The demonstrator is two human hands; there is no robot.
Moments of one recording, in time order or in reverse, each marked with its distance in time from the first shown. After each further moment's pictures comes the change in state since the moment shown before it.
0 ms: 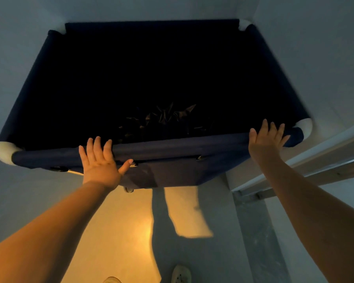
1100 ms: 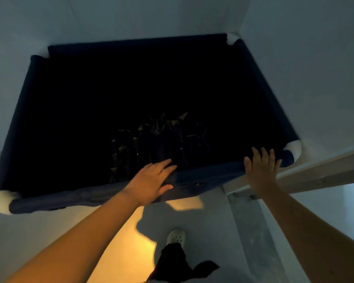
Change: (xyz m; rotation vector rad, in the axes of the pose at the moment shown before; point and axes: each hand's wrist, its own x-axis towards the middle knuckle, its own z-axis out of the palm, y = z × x) left_hand 0.062 0.081 -0.045 -0.257 -0.245 0.878; right_hand 0.005 0.004 -0.016 -0.142 -0.238 0.048
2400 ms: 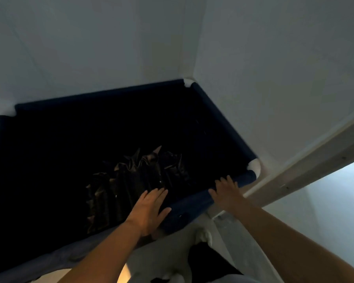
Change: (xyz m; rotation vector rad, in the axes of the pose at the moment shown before) left_hand 0.040 0.013 -0.011 -0.066 -0.063 -0.010; right_hand -0.010 -0.035 -0.027 -0.143 -0.333 -0.064
